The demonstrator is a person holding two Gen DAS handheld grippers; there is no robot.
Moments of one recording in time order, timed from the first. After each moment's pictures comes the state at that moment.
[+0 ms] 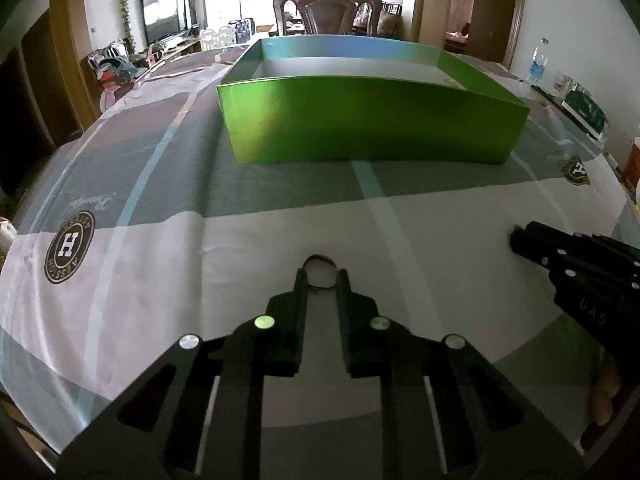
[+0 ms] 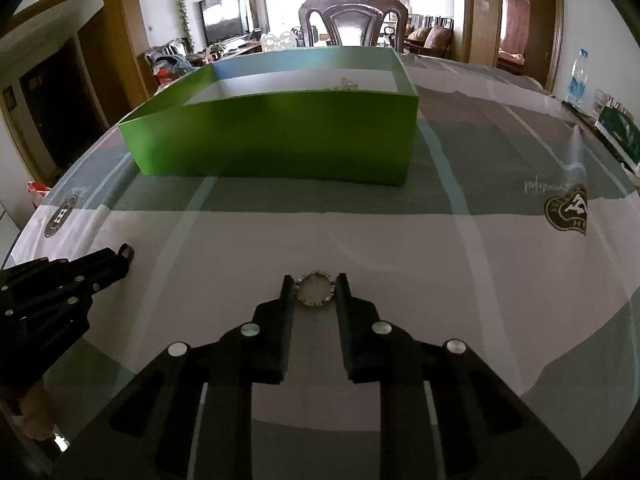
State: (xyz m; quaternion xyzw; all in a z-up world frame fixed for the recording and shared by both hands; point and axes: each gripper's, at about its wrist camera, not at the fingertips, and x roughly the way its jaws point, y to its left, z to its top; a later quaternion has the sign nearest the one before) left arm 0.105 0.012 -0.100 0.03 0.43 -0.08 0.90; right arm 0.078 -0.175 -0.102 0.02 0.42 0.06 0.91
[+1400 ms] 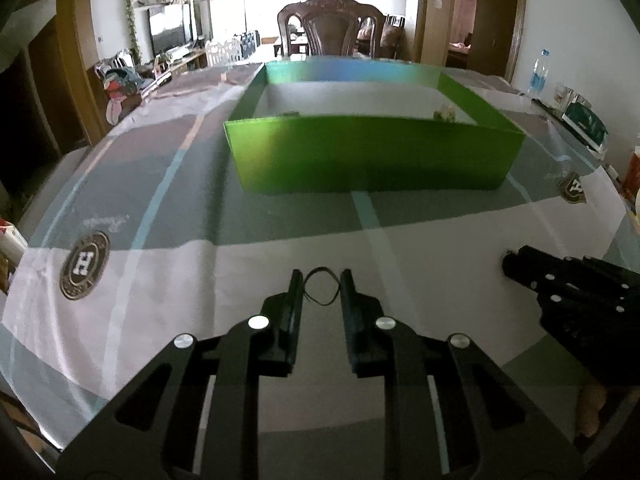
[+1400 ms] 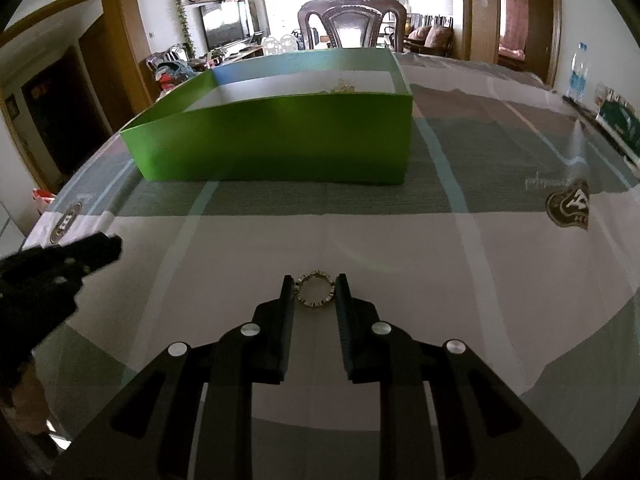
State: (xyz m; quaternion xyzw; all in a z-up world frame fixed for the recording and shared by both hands) left arm 0.100 0.010 -0.073 0.03 0.40 -0.07 0.91; right arm 0.076 -0.178 -0.099 0.03 0.41 0.07 0.91
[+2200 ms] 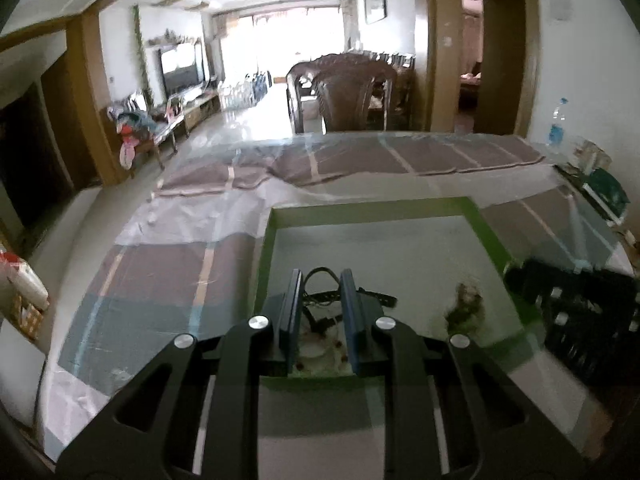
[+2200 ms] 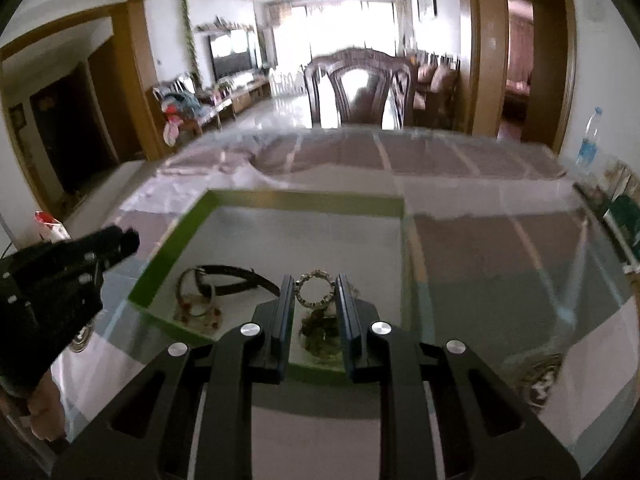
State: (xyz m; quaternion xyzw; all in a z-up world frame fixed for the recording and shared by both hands) left arm 0.232 -0.010 0.025 0.04 0.35 -0.05 0.94; right arm 0.203 -0.178 -0.007 0.03 0.38 0.07 0.92
